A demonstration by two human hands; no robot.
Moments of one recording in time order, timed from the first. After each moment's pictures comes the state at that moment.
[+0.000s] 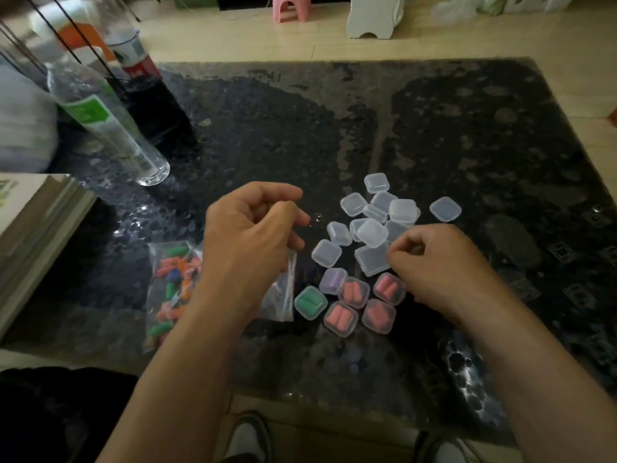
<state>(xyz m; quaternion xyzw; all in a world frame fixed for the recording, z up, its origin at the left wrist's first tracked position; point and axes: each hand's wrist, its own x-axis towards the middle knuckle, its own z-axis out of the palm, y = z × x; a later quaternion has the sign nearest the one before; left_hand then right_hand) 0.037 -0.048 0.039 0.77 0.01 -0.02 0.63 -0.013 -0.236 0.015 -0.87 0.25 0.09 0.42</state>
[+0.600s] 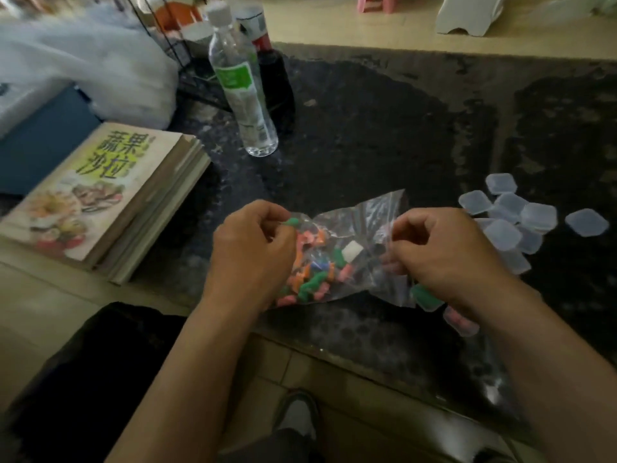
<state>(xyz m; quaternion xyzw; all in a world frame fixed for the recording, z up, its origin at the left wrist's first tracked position) 0.032 0.094 0.020 0.91 0.09 0.04 0.41 0.025 -0.114 0.010 -0.85 0.12 0.10 0.50</state>
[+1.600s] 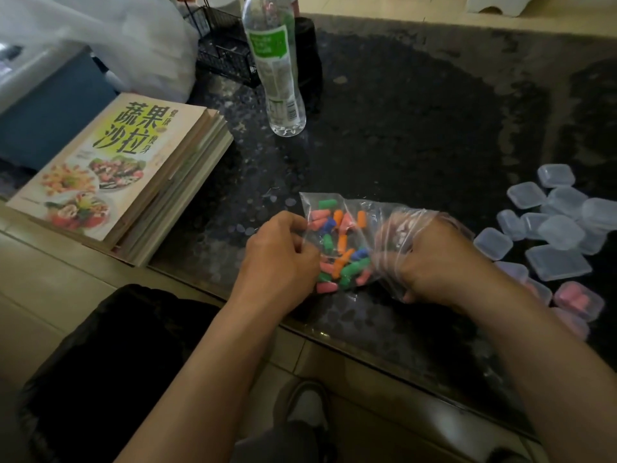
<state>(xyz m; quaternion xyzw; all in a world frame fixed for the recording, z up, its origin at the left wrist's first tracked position) 0.037 0.122 -0.025 0.87 0.13 -0.09 0.46 0.045 -0.071 -0.012 -0.89 0.06 0.20 0.40</state>
